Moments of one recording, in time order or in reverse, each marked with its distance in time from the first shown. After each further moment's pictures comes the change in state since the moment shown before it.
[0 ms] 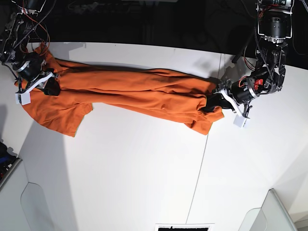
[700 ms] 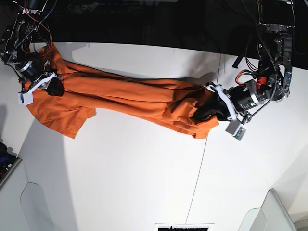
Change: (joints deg) left arm 4.6 2.1 -1.5 29.3 6.2 0.7 3.6; right arm 0.0 -0.2 -0.2 -0.2 3.2 0.1 -0.5
